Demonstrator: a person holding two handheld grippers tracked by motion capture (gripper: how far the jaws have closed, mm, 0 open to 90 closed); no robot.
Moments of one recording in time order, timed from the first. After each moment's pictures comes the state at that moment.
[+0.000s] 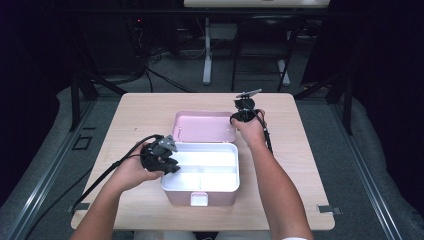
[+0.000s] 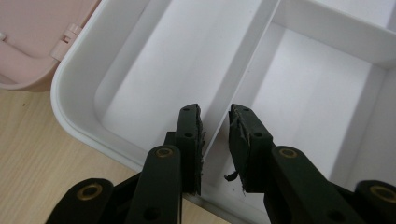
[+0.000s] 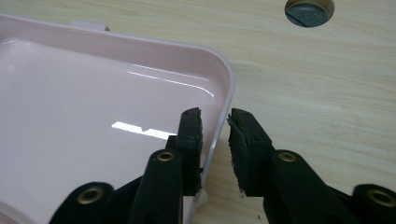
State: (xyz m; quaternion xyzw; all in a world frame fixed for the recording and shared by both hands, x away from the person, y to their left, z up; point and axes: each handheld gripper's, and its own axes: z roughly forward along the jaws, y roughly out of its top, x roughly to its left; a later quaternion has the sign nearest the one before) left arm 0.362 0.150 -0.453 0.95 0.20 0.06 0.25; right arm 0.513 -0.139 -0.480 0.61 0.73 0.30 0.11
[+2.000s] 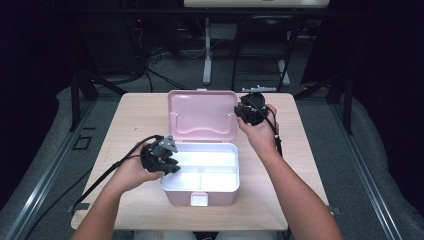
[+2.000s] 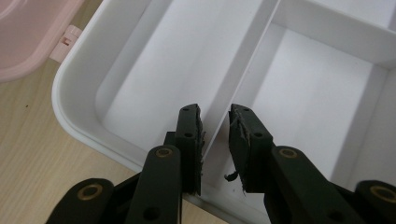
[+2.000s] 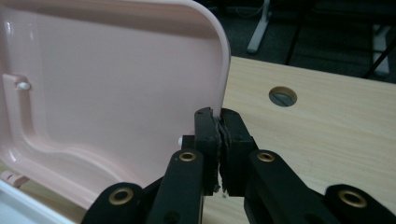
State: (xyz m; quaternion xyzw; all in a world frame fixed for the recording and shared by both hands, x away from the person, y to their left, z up) left arm 0.361 0.150 -0.453 0.95 0.19 0.07 0.25; right arm 0.431 -0.142 -0.399 0.53 0.71 0.40 0.23
